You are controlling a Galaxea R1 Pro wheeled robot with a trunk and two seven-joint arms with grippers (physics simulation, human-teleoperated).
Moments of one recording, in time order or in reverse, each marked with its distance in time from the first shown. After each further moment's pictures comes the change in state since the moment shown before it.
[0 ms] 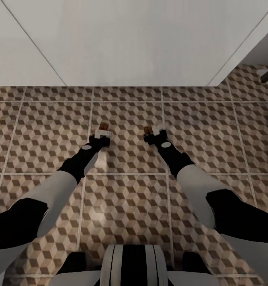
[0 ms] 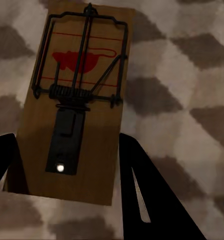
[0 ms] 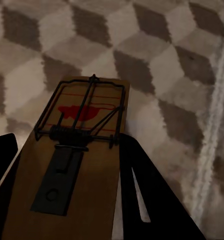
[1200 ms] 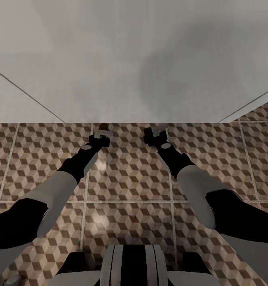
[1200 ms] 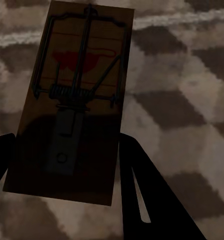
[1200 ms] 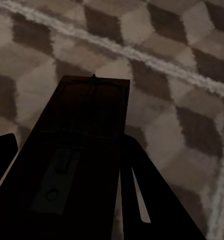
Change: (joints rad) left arm 0.001 0.002 0.000 -0.004 -0.001 -0.002 0.000; right arm 0.000 0.000 0.000 0.021 0.002 0.000 0.000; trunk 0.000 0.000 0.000
